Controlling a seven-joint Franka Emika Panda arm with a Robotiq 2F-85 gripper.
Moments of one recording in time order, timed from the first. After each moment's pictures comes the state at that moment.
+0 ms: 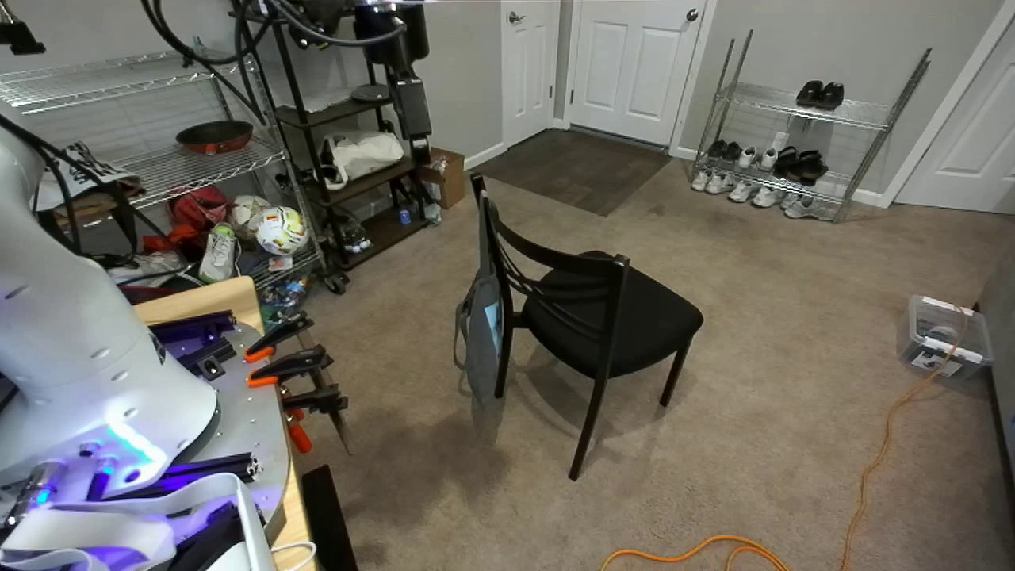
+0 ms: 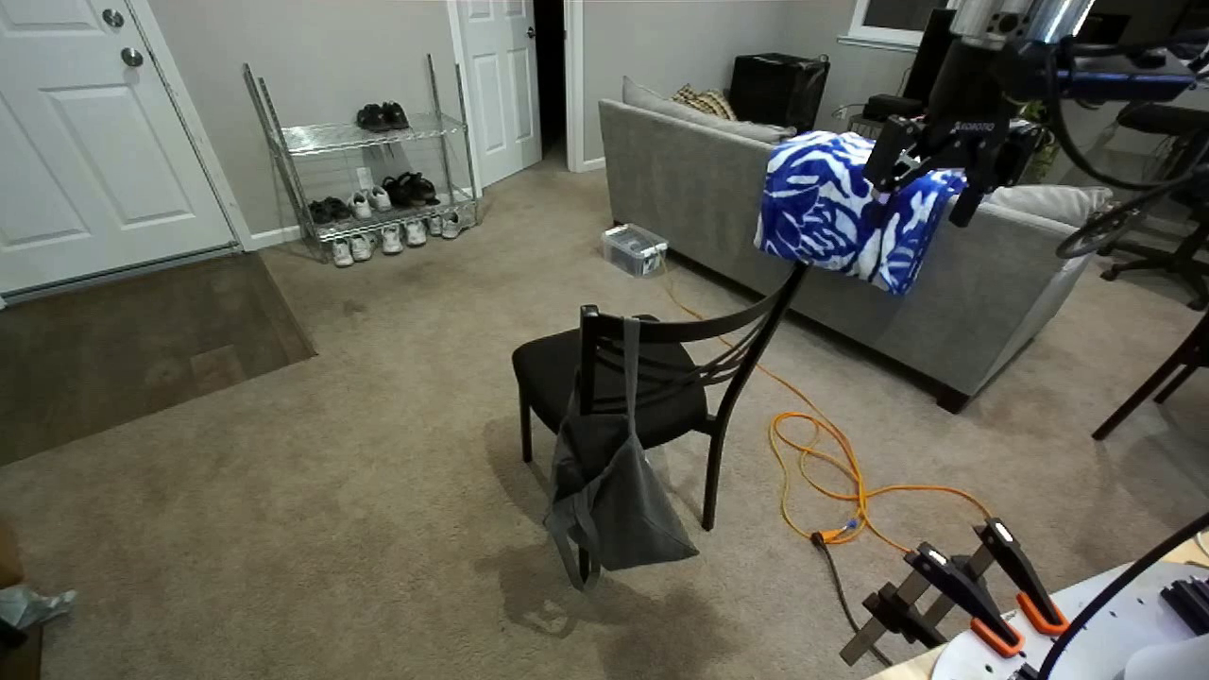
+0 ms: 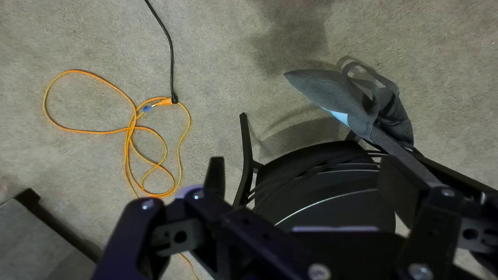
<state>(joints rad) 0.00 -0.46 0.09 -2.57 0.05 2.18 0.28</state>
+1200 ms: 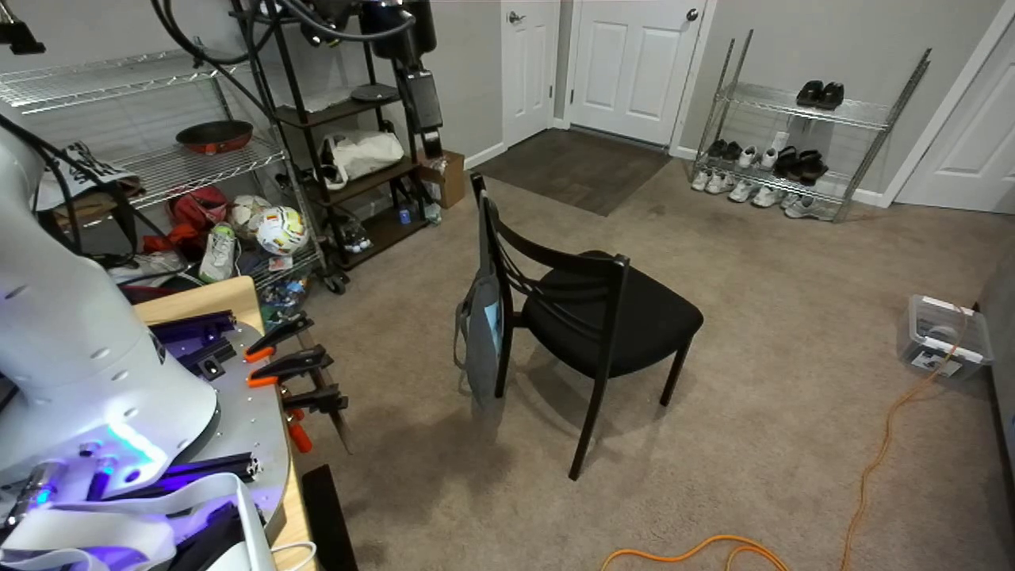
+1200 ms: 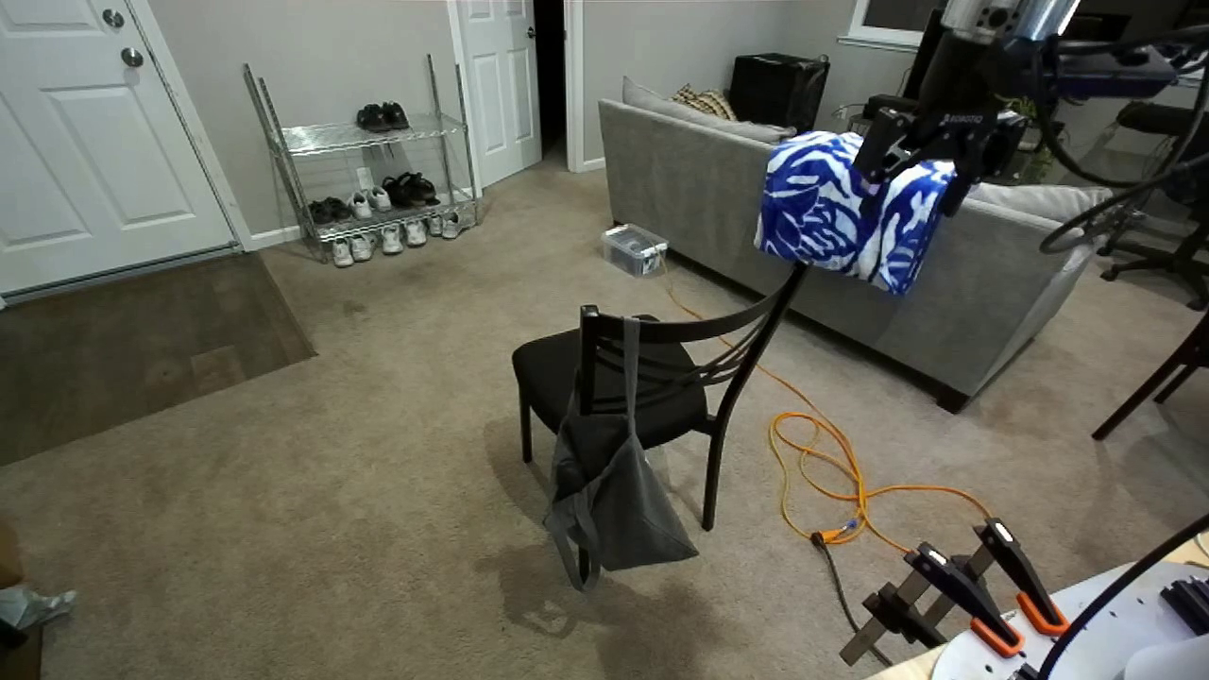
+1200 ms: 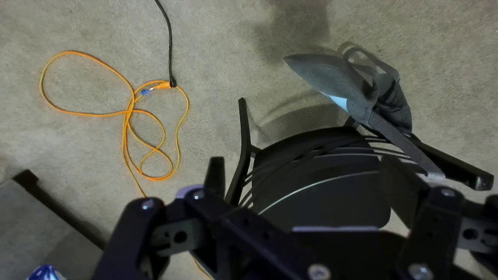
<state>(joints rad) 0.00 -0.43 0.10 -2.55 0.03 2.23 0.28</state>
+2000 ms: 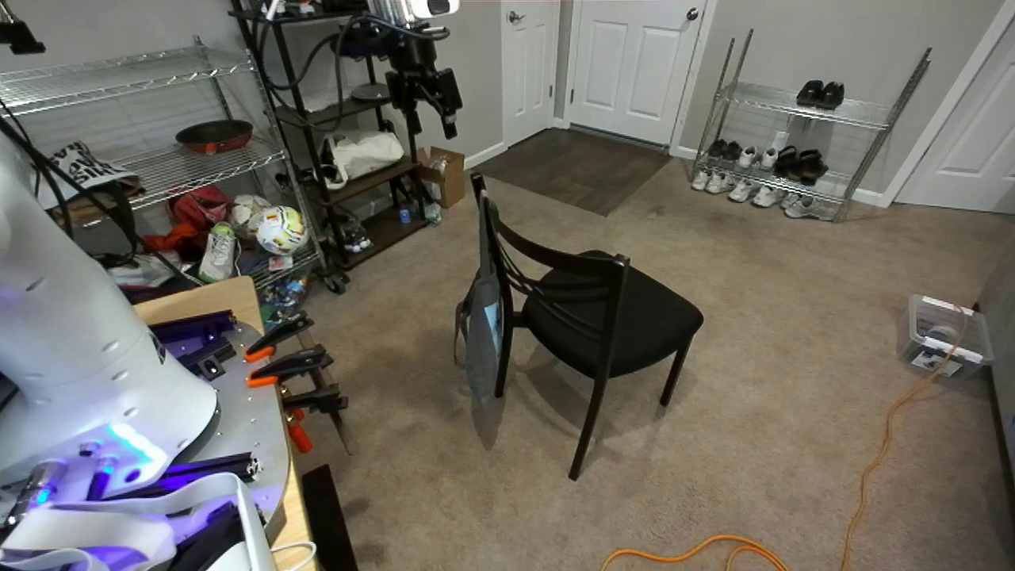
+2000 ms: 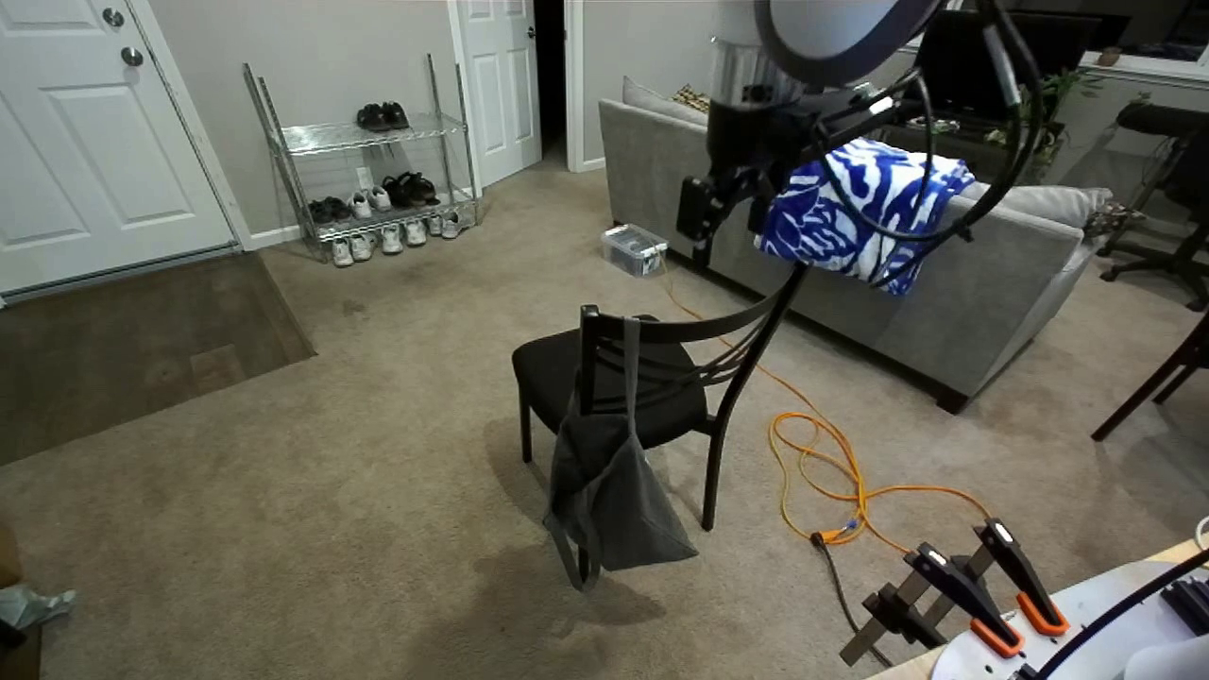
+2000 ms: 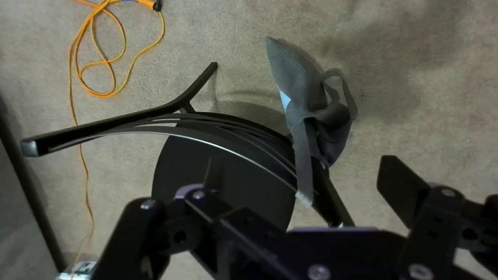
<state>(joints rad) 0.18 0.01 0.27 -2.23 -0.23 2.29 0.25</state>
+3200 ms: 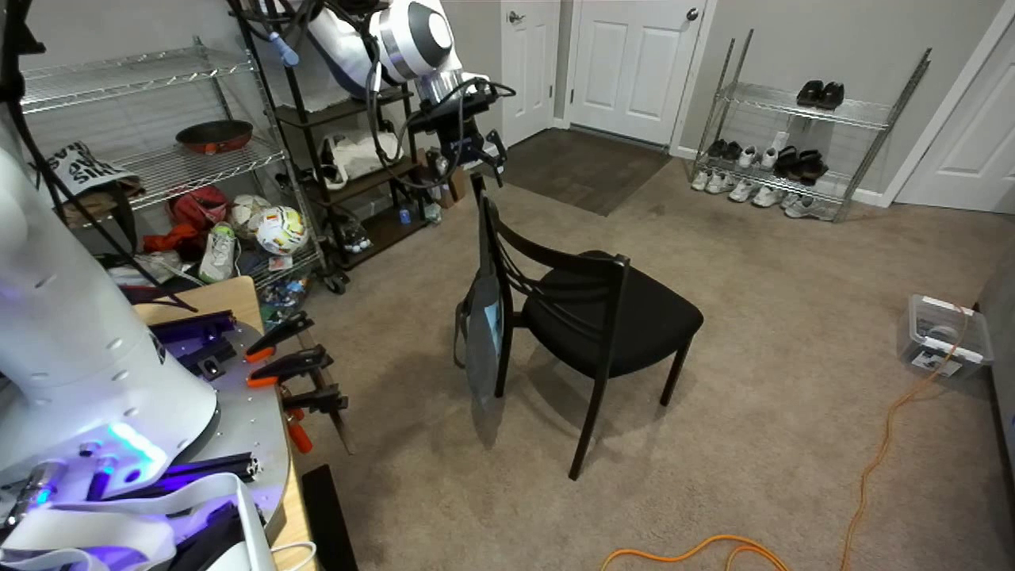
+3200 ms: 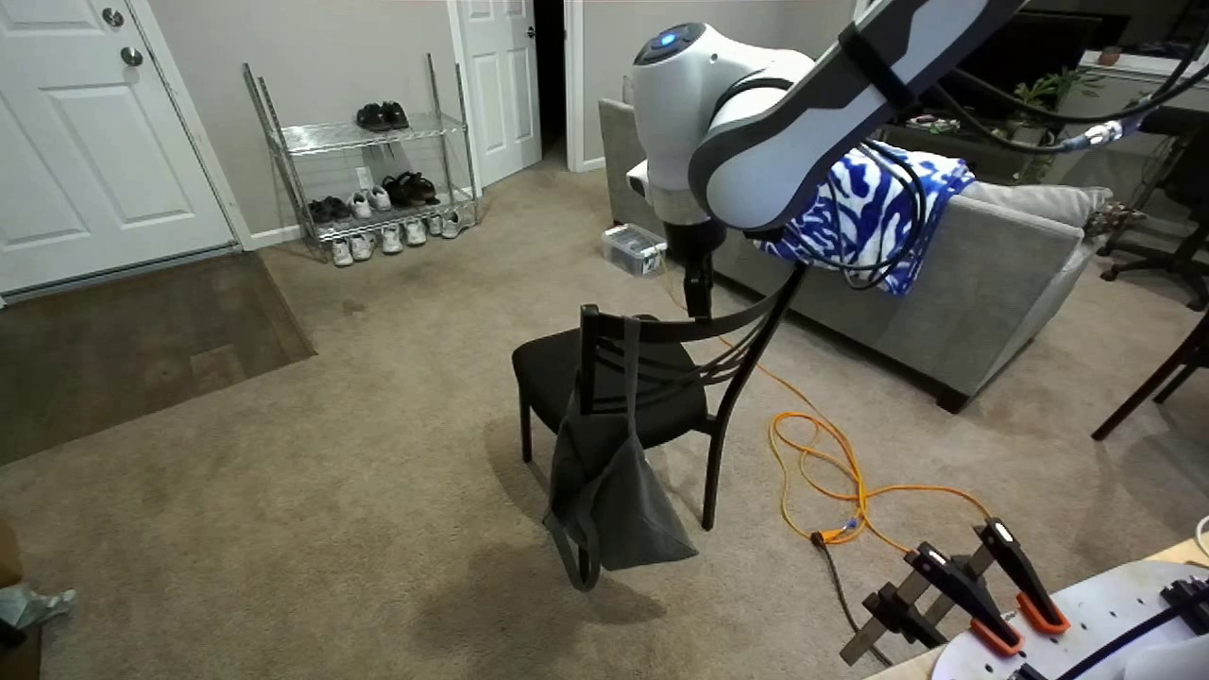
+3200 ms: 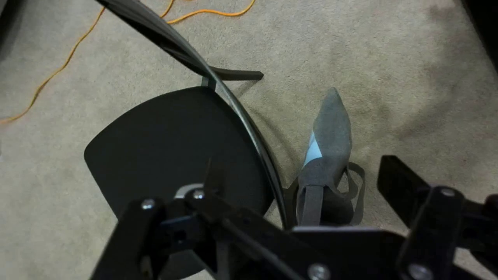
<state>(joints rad) 0.25 0.40 0.17 -2.02 -0.63 2.33 -0.19</state>
